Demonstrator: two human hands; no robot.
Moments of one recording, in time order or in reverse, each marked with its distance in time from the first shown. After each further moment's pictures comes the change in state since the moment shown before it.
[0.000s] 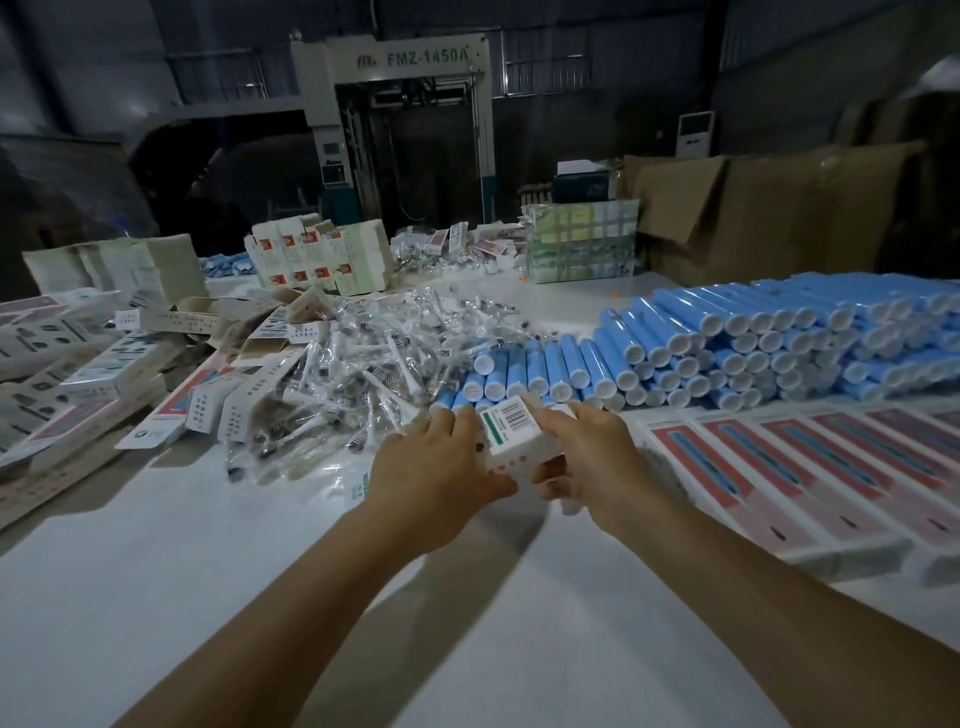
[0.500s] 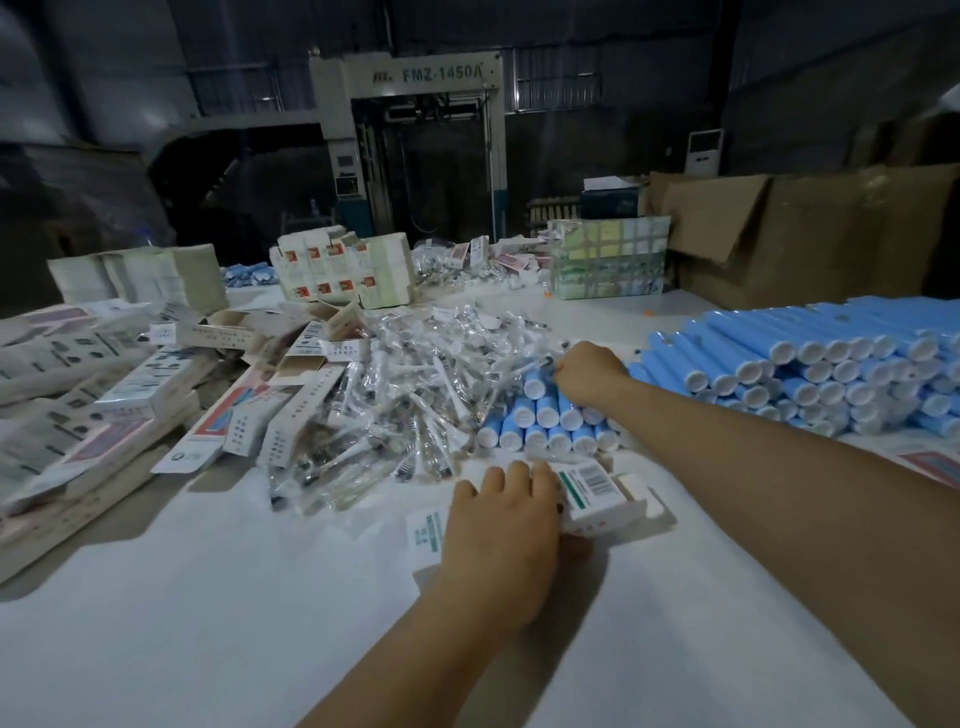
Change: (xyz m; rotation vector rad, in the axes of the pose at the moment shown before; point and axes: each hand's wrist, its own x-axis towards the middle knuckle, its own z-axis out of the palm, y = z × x) left_hand -0.008 -0.001 0.023 -0.016 0.056 0.129; right_hand 0.149 -0.049 0.043 -1.063 0.054 -0.171
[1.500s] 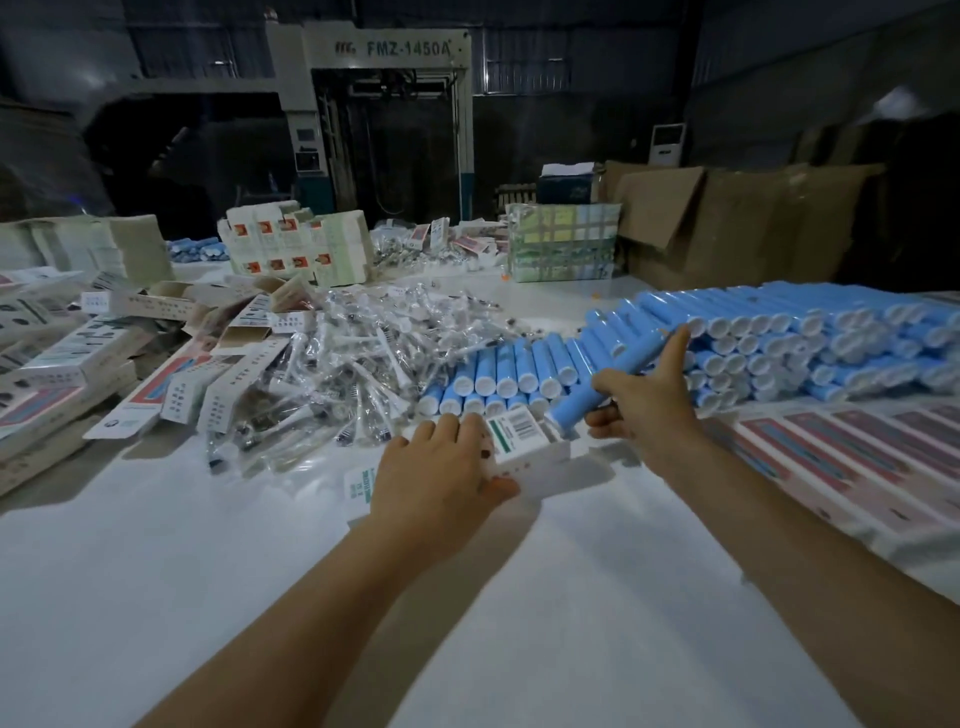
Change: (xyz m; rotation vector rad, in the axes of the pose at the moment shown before) left_hand 0.004 0.001 0.001 -0.083 0.075 -0.071; right_hand -0.118 0.082 -0.033 1.128 0.236 0.128
